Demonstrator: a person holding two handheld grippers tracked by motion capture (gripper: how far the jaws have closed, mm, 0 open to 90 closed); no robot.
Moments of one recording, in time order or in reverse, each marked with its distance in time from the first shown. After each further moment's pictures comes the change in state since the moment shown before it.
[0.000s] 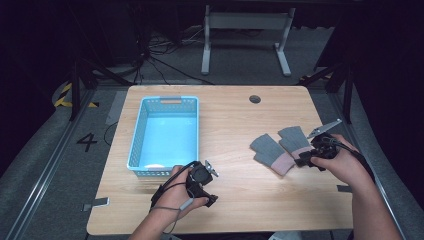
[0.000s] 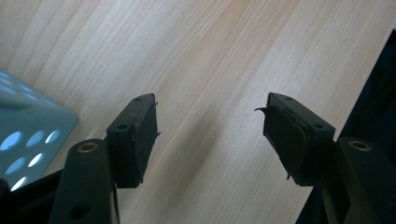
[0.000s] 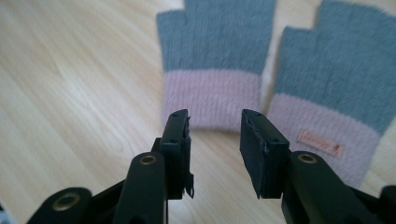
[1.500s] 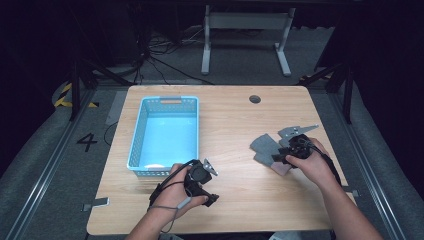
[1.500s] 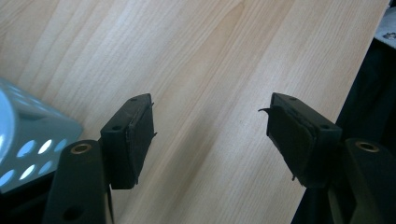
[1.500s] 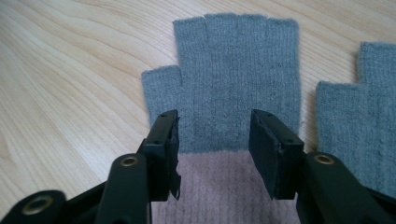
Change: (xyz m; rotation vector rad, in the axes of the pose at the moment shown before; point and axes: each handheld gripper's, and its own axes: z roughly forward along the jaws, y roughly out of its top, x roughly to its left) left arm 0.001 0.000 -0.007 -0.043 -0.010 0.024; right arm 0.006 0.017 0.070 -0.153 -0.025 0.055
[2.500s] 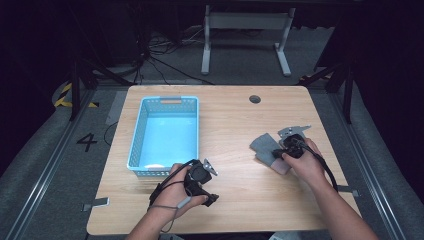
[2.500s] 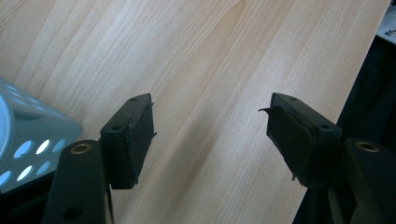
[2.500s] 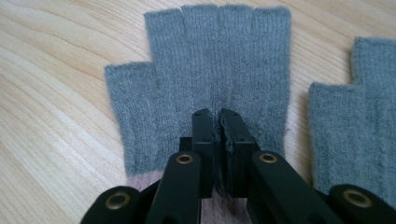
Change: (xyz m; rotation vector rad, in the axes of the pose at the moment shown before) left arm 0.001 0.000 0.002 0.007 -0.007 -0.002; right arm -0.001 0.003 0.019 0.029 -0.081 0.010
